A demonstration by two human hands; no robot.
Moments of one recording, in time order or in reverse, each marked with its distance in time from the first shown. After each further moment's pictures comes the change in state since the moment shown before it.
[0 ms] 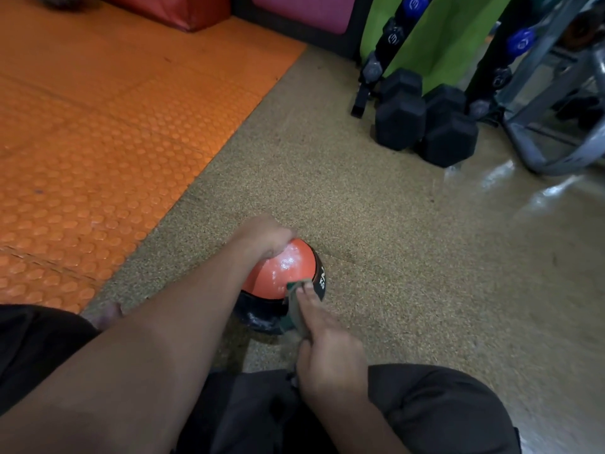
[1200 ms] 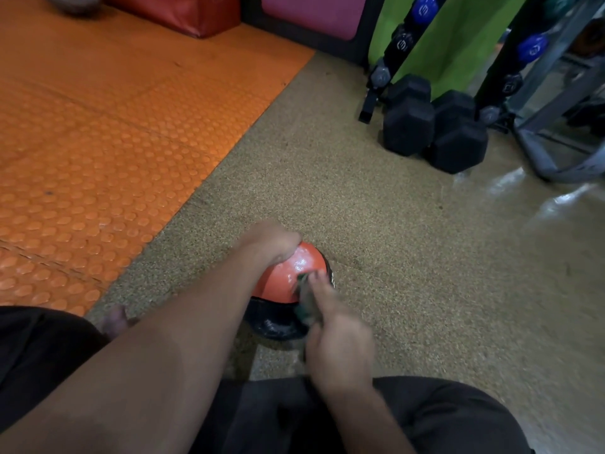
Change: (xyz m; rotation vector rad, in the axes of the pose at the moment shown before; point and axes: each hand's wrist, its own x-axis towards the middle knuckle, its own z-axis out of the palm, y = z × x) left_hand 0.009 -0.004 0.010 0.023 0.050 -0.027; right_hand 0.029 0.005 0.006 -0.043 0.118 0.007
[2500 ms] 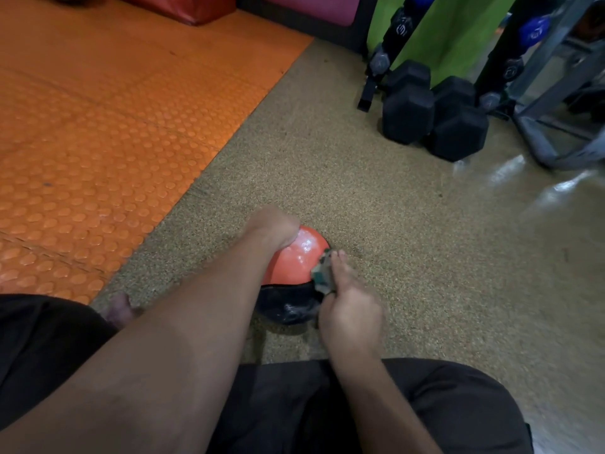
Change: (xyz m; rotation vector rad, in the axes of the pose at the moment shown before) left_hand -0.007 0.012 -0.001 -0.150 0.060 -0.095; right_hand 0.016 0.011 -0.001 0.009 0.095 0.170
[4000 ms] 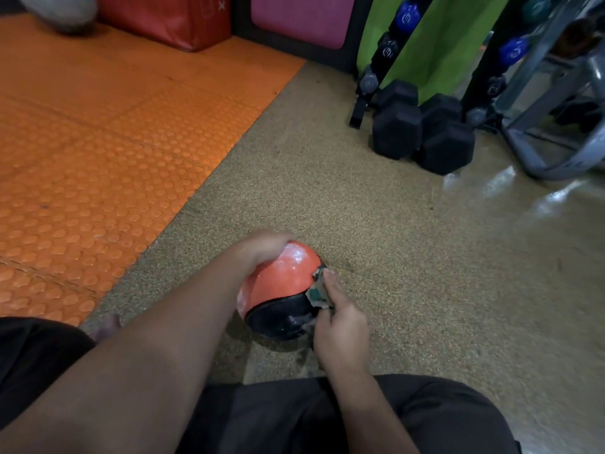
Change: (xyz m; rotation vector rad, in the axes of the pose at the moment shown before) left_hand -0.005 -0.005 -0.013 -0.035 -0.338 0.066; right_hand 0.002 0.021 0.014 0.309 -0.048 0.033
